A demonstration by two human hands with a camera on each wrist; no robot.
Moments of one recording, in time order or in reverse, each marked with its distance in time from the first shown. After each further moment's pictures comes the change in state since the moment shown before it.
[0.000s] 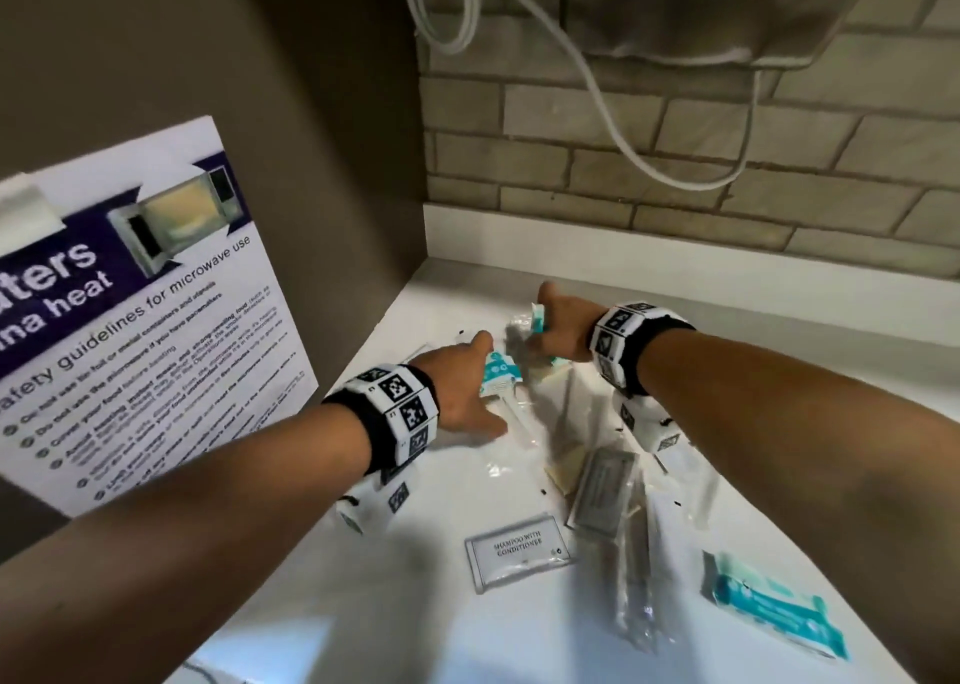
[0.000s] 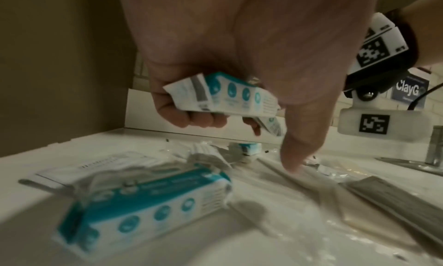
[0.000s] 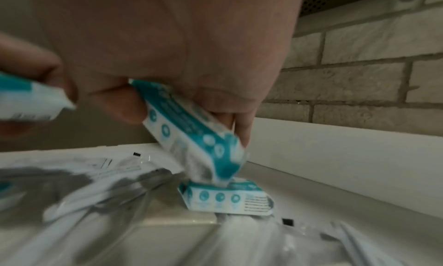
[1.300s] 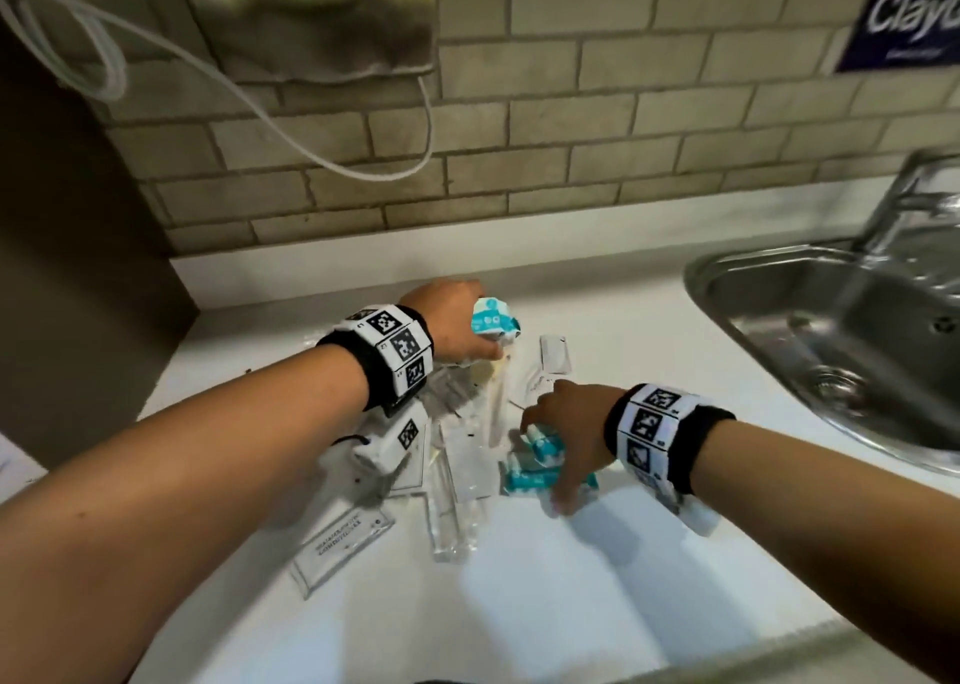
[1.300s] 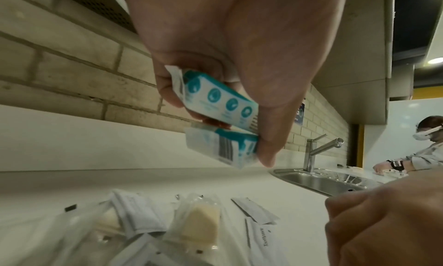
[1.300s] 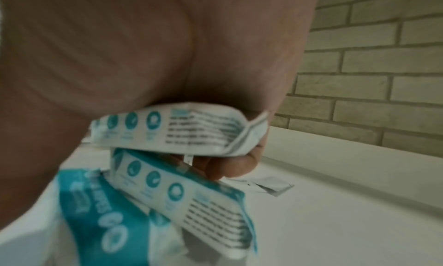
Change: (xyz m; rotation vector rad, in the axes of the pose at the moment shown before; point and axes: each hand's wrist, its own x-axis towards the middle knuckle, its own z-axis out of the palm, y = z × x) left_hand 0.038 0.208 -0.001 0.201 0.193 0.488; right_hand -0.248 0.119 0.038 -0.181 -0.291 0.194
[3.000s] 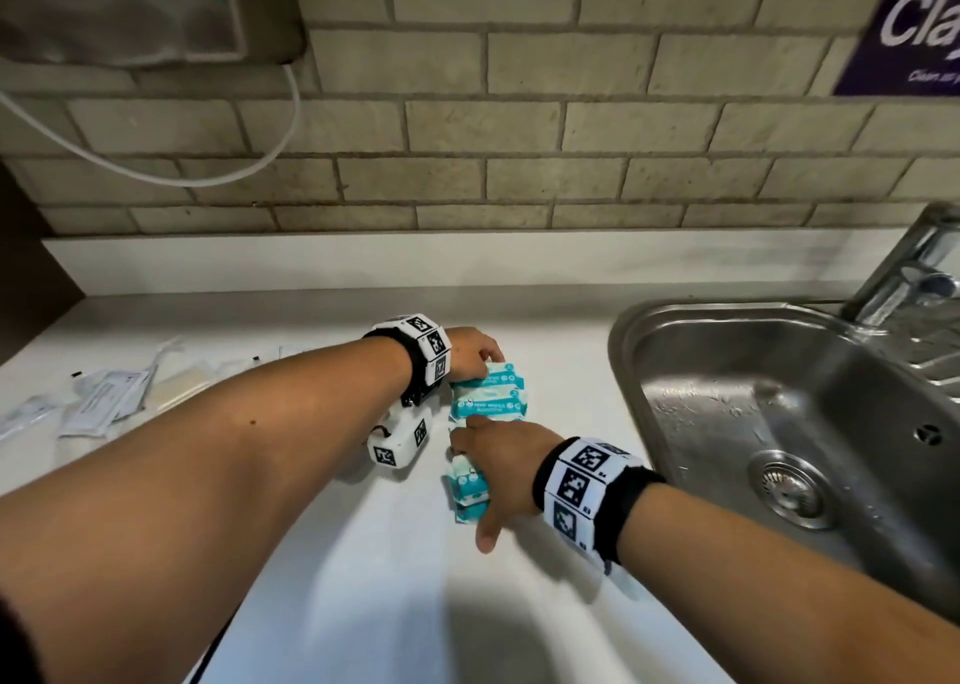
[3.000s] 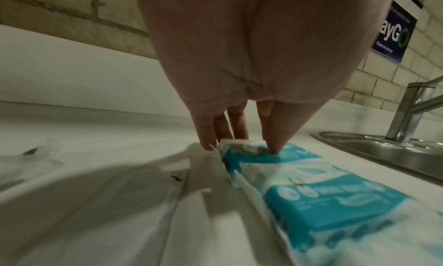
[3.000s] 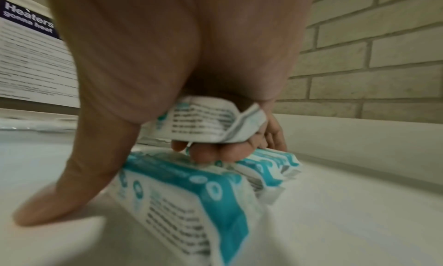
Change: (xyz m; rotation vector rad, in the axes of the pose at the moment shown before) left_hand 0.191 0.144 0.088 -0.226 -0.425 -0.161; right_hand 0.010 0.177 0.026 0.100 0.150 -0.260
